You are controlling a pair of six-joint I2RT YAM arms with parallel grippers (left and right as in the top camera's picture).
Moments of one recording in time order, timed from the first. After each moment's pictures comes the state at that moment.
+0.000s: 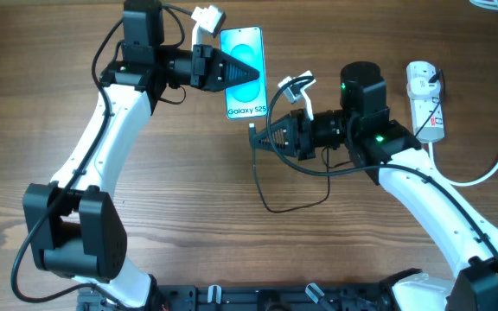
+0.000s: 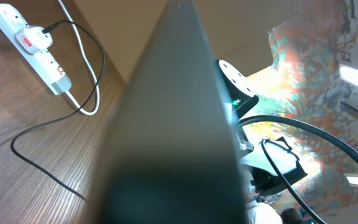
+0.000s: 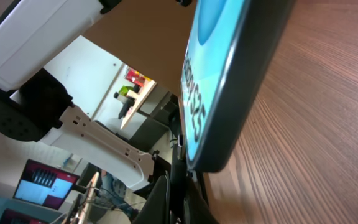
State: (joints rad) left arm -0.15 1.77 1.42 -0.23 1.54 -0.54; right arm 0.36 1.46 0.97 -0.03 -1.28 0.45
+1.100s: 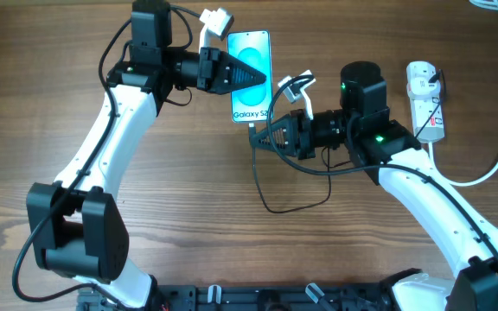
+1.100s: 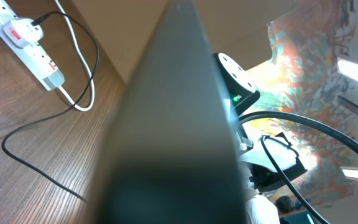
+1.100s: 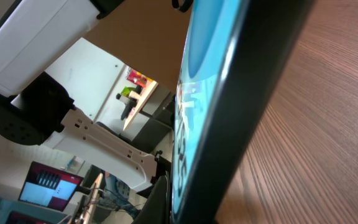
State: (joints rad) left arm -0.18 1.77 1.42 -0.23 1.54 -0.53; right arm 0.36 1.46 0.97 -0.02 -1.28 0.47
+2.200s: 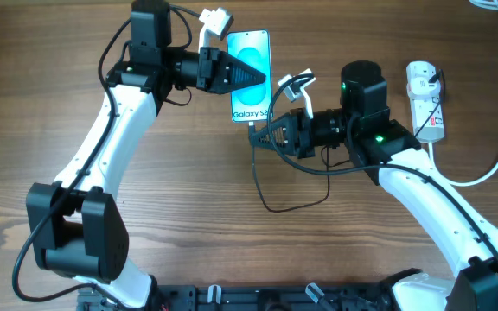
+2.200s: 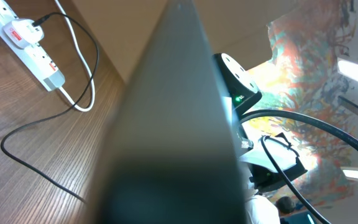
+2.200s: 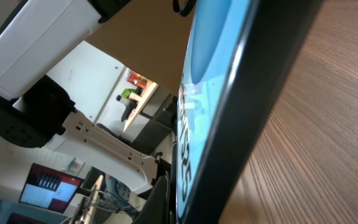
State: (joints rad) left arm -0.18 1.77 1.42 -0.23 1.54 -0.53; right arm 0.36 1.46 0.97 0.00 -1.28 0.50
